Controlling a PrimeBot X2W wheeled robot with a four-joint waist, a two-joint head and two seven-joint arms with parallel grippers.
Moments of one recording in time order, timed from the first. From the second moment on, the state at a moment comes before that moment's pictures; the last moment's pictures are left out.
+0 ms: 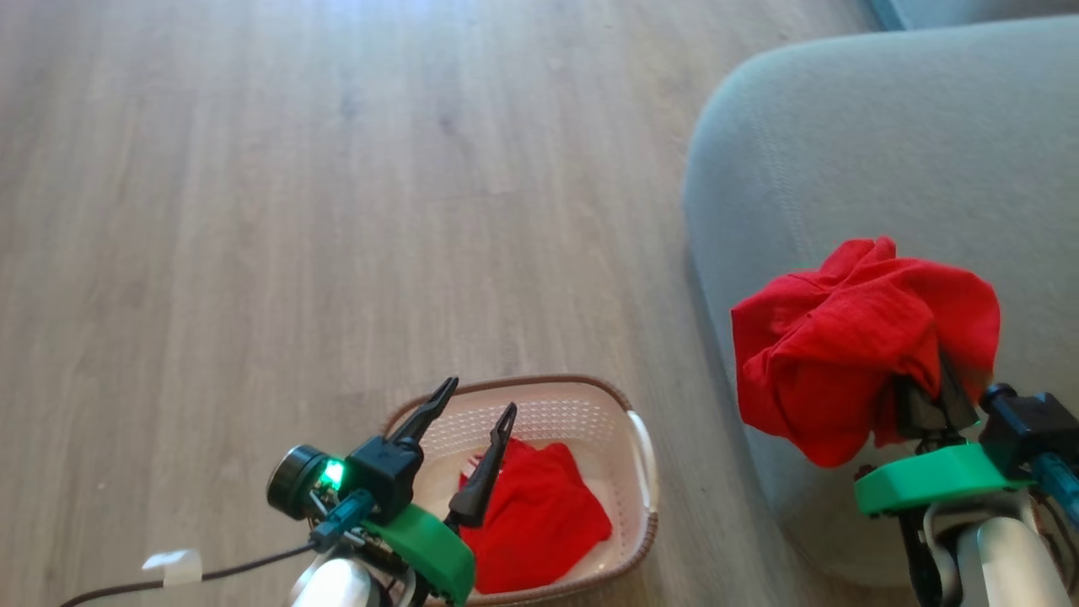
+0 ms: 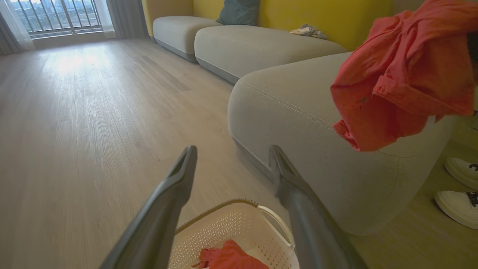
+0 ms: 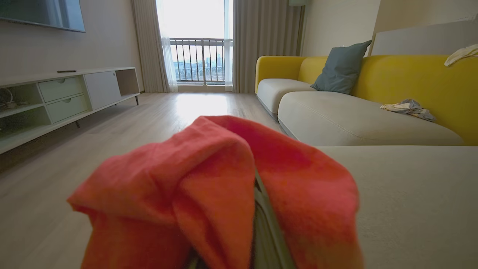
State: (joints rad) left arm -0.09 0.06 -0.37 0.24 -0.11 -0.12 -0.26; right arm -0.03 -0.05 -0.10 0.09 0.06 0.13 -0.26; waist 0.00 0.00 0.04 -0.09
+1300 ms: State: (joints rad) left arm -0.22 0.10 -0.55 0.21 -0.09 -0.13 -0.26; right arm -0.07 -0.04 -0.27 0.00 0.16 0.13 -0.26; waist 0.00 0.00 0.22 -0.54
